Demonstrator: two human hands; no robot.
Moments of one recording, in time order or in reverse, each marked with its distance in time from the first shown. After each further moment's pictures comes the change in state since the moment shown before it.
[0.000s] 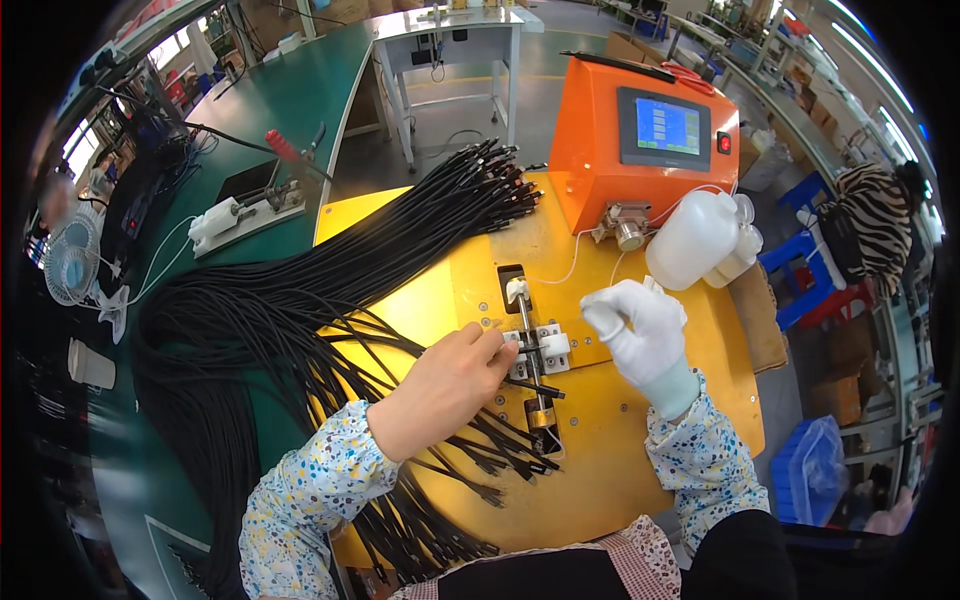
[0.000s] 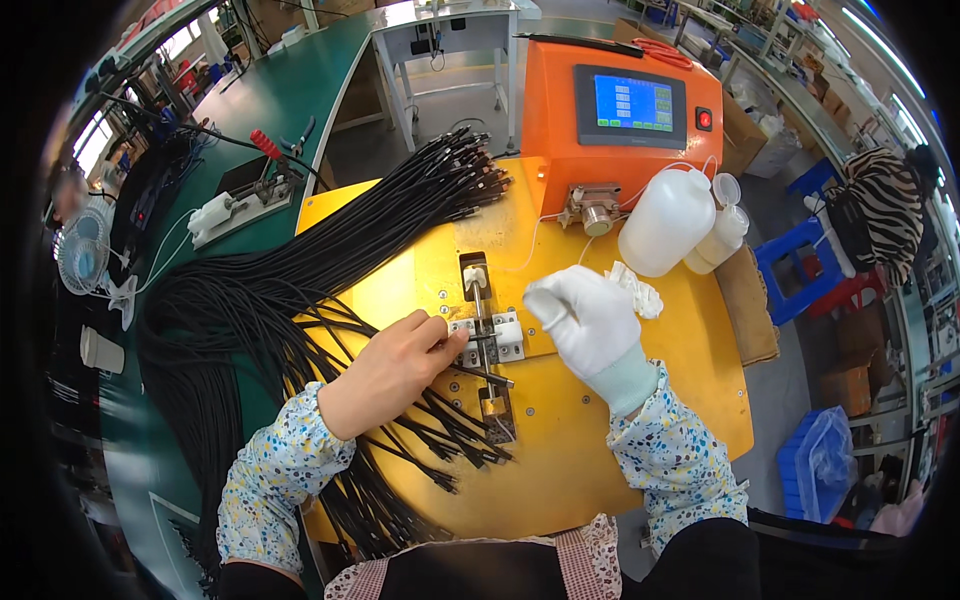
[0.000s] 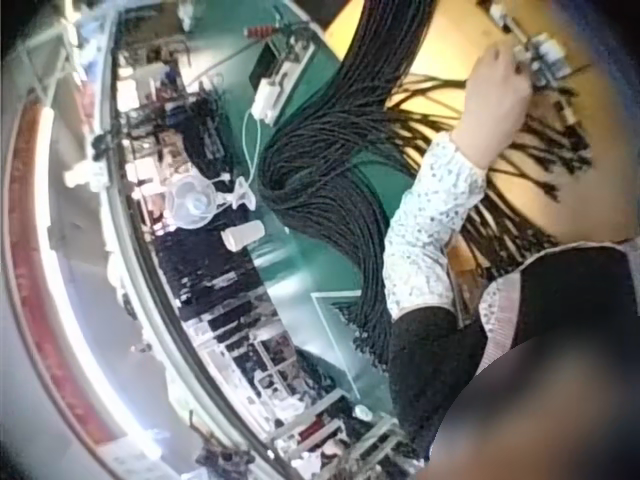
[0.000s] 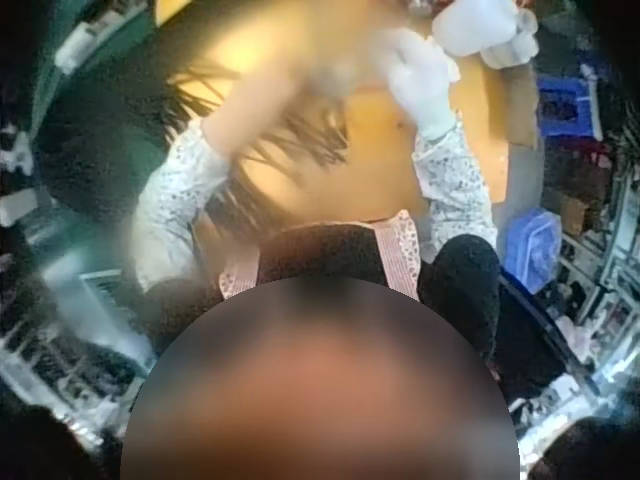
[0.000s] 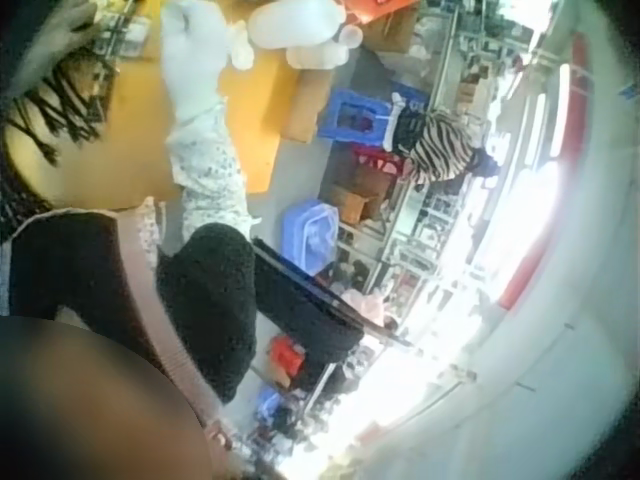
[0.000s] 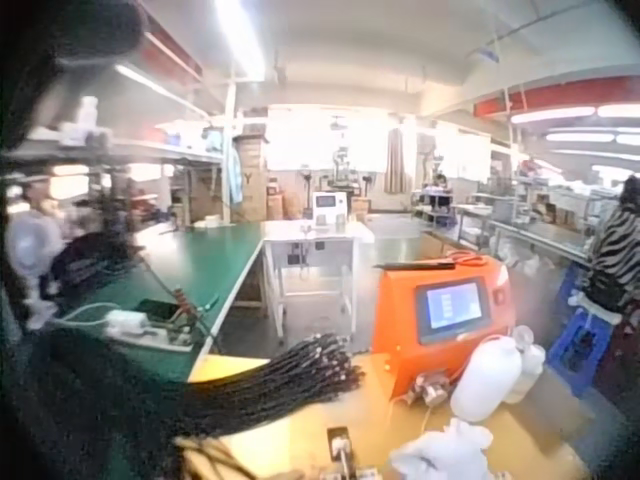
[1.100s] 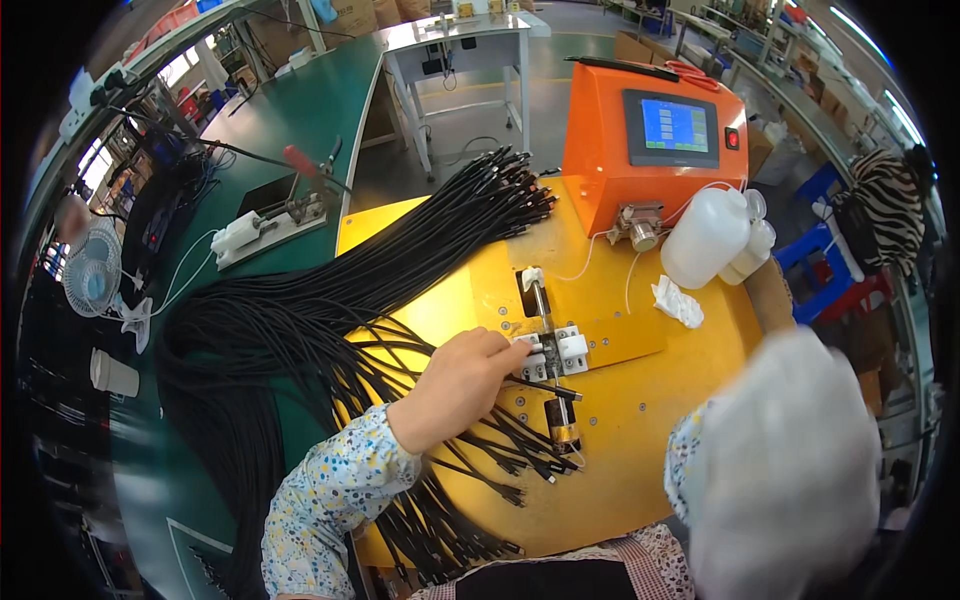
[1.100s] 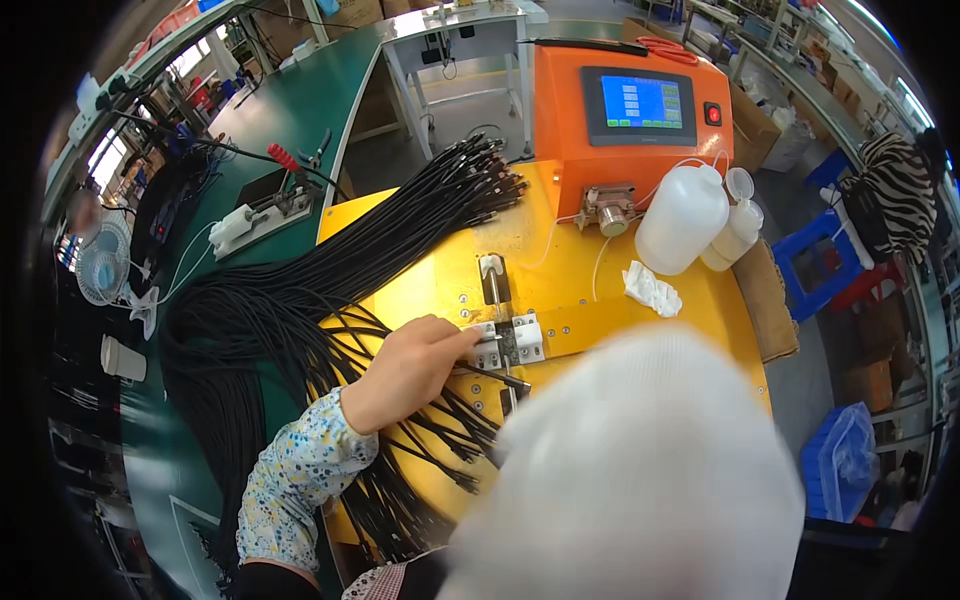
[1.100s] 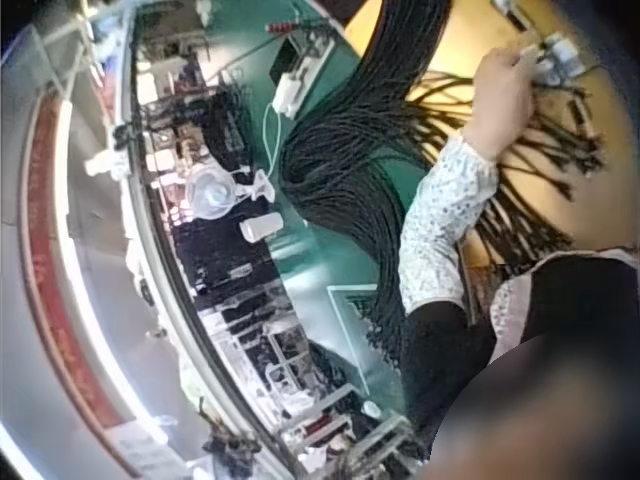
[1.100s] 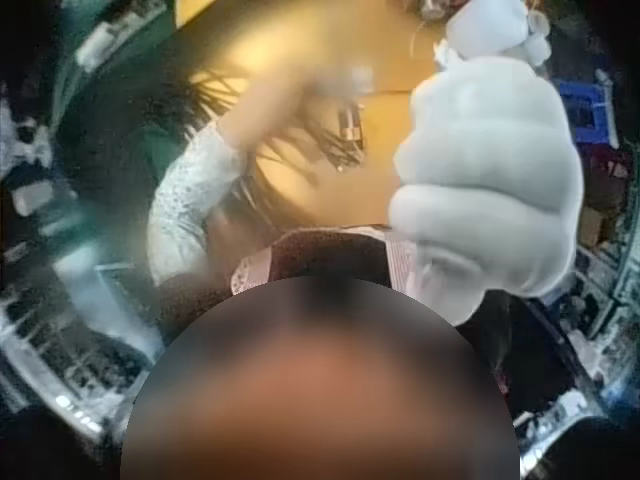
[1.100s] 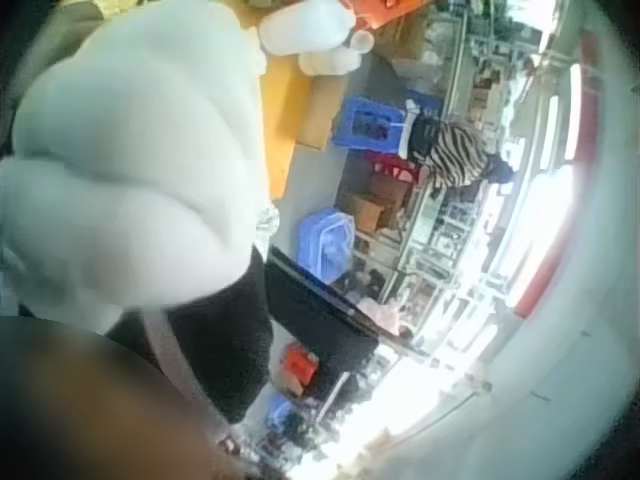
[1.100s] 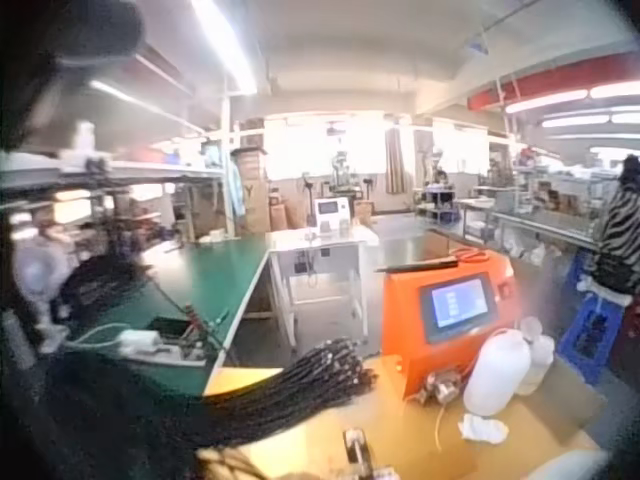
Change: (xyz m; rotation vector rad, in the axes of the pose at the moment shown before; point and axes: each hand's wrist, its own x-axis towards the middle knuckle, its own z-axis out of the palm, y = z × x) left_hand -0.008 -0.005 -0.006 -0.231 0.117 -0.110; right_hand 0.018 -0.149 -0.075 0.305 -0.067 -0.881
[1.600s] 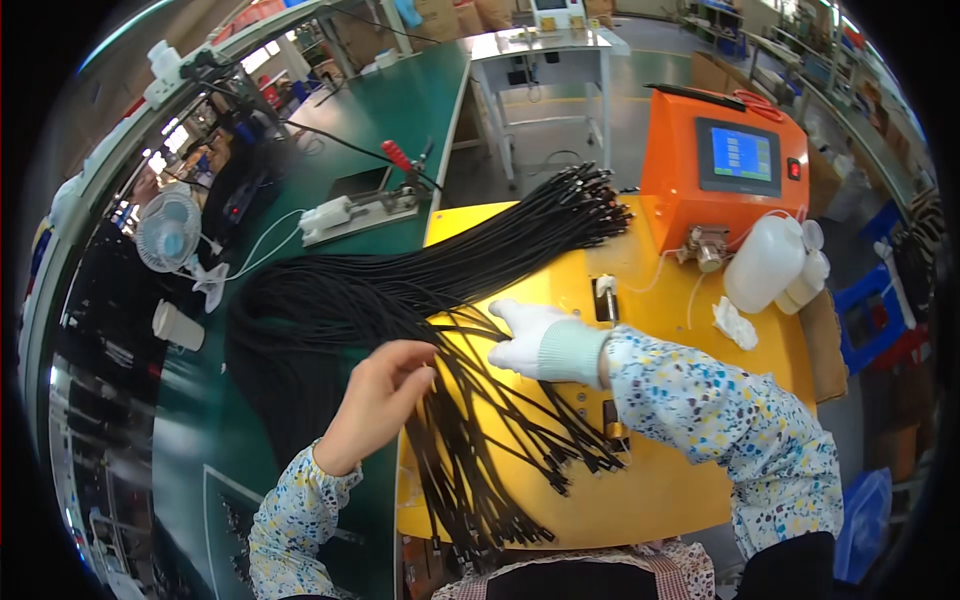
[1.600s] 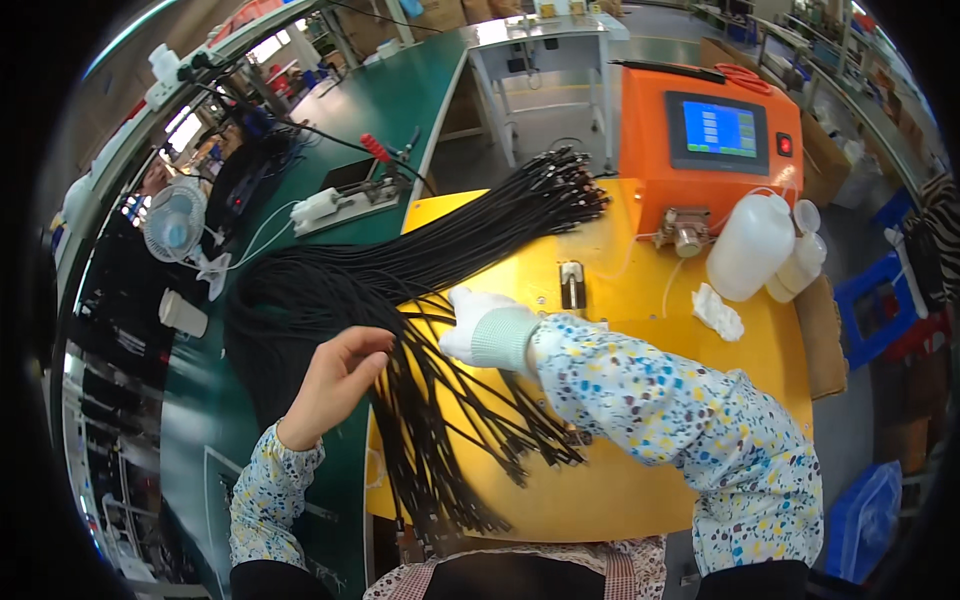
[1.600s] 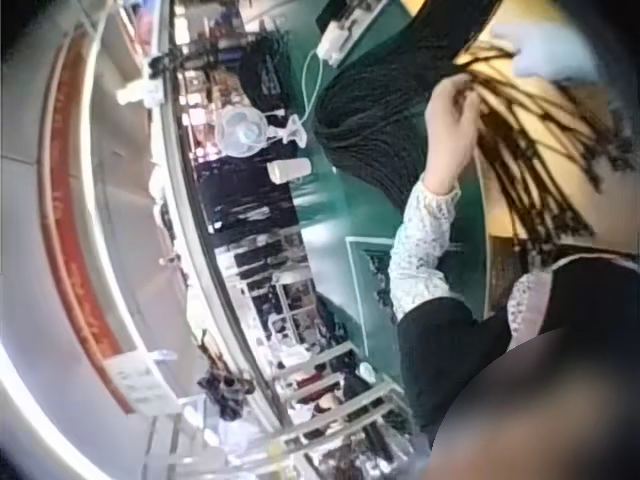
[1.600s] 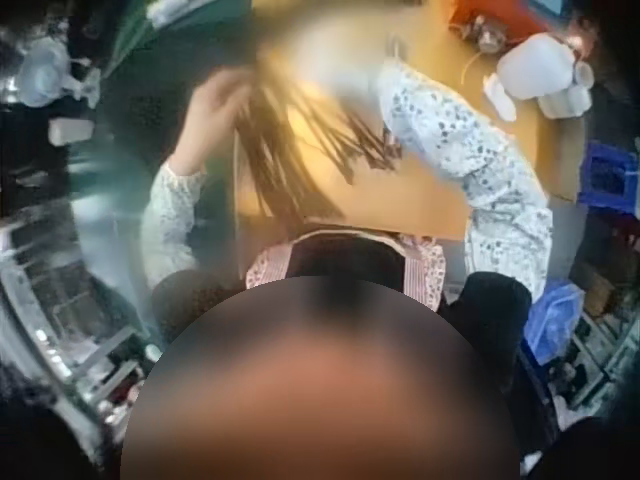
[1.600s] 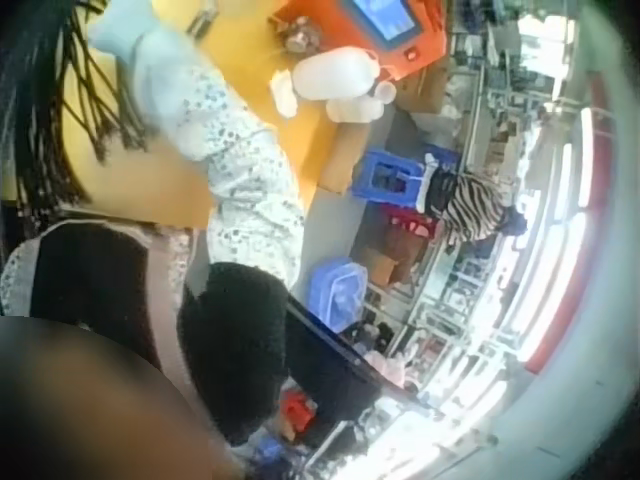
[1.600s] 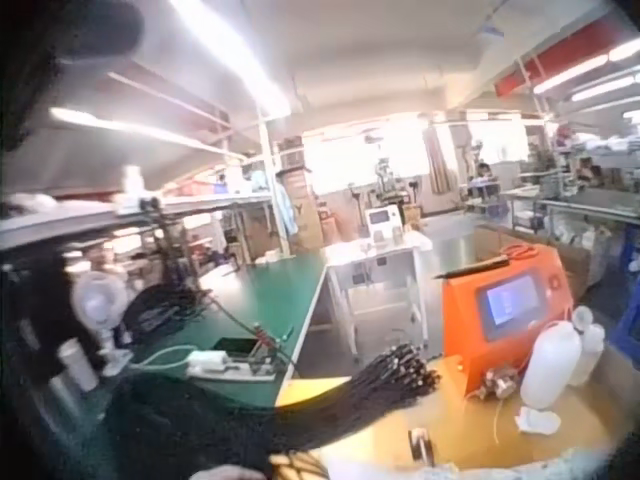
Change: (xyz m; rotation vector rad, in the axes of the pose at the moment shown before) left_hand -0.095 0.016 -0.091 -0.477 0.147 -0.892; right_hand -0.017 0.119 0.146 0.100 -0.778 1.173
